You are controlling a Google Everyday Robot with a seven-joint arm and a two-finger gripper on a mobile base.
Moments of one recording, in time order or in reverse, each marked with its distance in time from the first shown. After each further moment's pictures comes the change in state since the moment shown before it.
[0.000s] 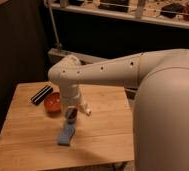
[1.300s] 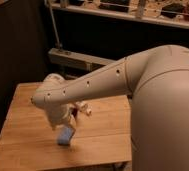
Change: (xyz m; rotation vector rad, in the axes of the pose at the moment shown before) arm 0.070 0.043 0.025 0.023 -0.018 0.109
